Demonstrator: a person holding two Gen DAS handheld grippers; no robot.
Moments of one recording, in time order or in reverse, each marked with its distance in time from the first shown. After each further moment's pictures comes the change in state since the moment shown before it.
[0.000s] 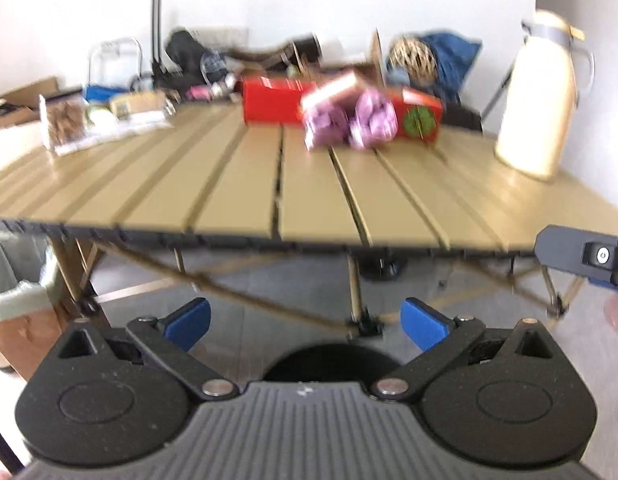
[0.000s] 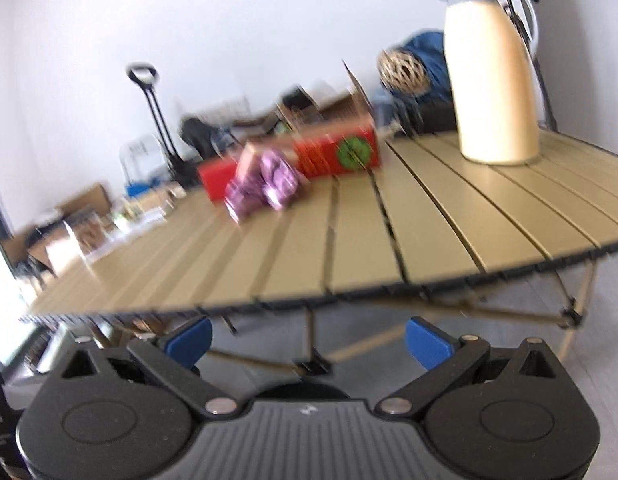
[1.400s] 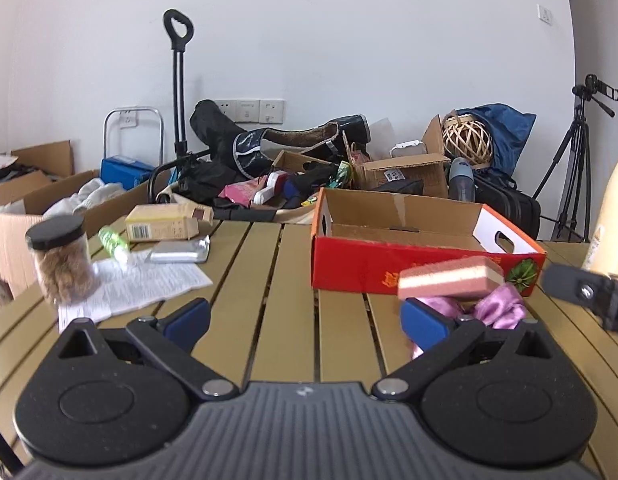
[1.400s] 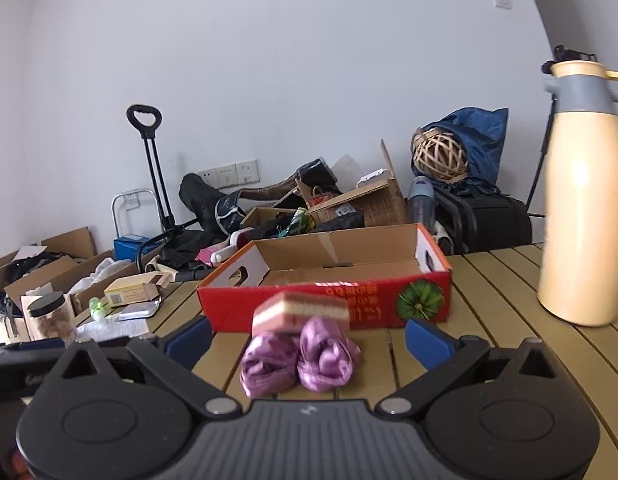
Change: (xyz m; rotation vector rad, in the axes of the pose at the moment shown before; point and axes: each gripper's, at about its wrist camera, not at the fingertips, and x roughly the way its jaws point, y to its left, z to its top) left arm 0.103 0.081 0.185 0.009 -0.159 0.067; right arm 0.169 0.067 0.148 -0.117 -0.127 -0.071
